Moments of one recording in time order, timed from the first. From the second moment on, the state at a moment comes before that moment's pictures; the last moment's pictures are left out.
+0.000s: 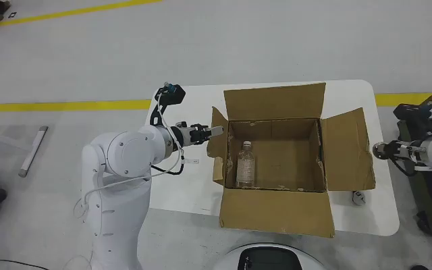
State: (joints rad) left arm 0.72 -1.30 -1.32 -1.90 0.81 0.30 -1.52; right arm -1.13 -1.02 1.85 -1.77 -0.89 0.14 1.48
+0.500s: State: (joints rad) left arm 0.72 -1.30 -1.32 -1.90 0.81 0.30 -1.52; right arm -0.95 -1.01 1.76 -2.05 -0.59 0.13 1.49
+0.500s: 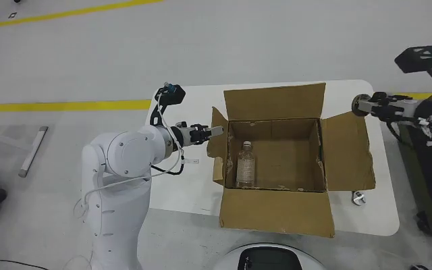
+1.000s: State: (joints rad) left arm 0.72 -1.30 -1.32 -1.90 0.81 0.30 -1.52; right arm -0.86 -1.03 1.29 -1.91 -0.60 0.10 1.44
